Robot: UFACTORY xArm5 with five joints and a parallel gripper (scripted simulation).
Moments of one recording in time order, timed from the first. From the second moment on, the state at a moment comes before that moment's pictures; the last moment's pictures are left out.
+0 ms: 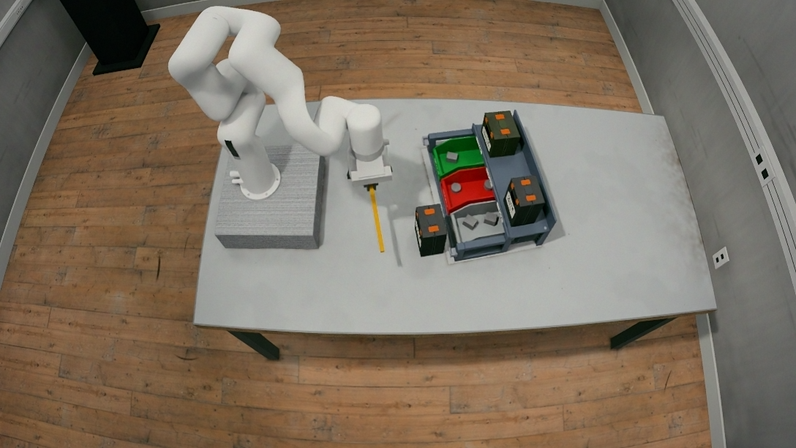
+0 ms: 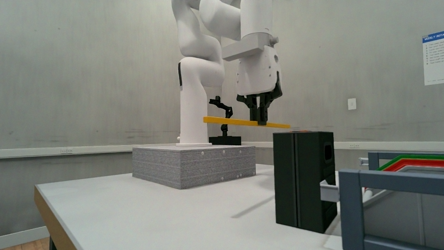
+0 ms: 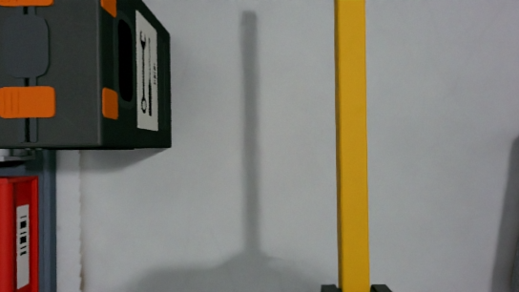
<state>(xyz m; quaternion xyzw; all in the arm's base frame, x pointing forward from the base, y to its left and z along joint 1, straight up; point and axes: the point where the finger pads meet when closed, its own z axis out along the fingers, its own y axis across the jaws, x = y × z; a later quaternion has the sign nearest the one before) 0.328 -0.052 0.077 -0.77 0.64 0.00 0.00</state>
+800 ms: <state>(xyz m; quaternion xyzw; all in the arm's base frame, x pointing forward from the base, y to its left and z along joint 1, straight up) 0.286 -0.060 0.077 -0.77 0.64 0.00 0.00</state>
